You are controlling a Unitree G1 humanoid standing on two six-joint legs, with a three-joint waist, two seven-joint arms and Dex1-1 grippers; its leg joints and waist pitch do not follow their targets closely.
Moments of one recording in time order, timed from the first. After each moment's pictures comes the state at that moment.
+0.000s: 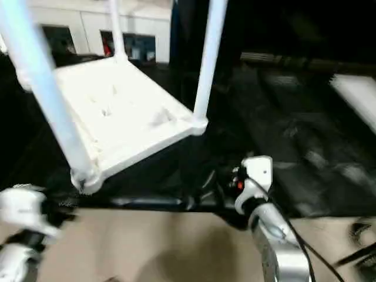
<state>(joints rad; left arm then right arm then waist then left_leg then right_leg) 0.35 0.14 0.14 -0.27 -0.18 -0.07 -0.26 -0.01 -0.13 -0.06 -0.15 0.19 0.31 0.30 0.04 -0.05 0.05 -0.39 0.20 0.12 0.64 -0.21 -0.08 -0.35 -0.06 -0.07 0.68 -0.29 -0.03</state>
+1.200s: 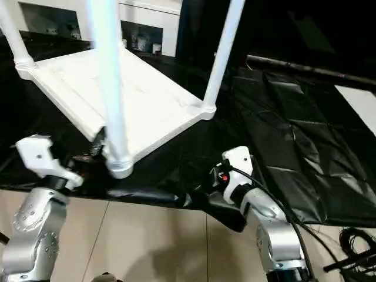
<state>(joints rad) -0.12 0.12 0.09 -0.09 -0.24 0.05 -0.27 -0.16 -0.20 0.04 0.08 0.17 0.29 0.45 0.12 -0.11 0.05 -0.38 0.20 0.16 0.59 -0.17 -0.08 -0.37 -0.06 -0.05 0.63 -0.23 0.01</state>
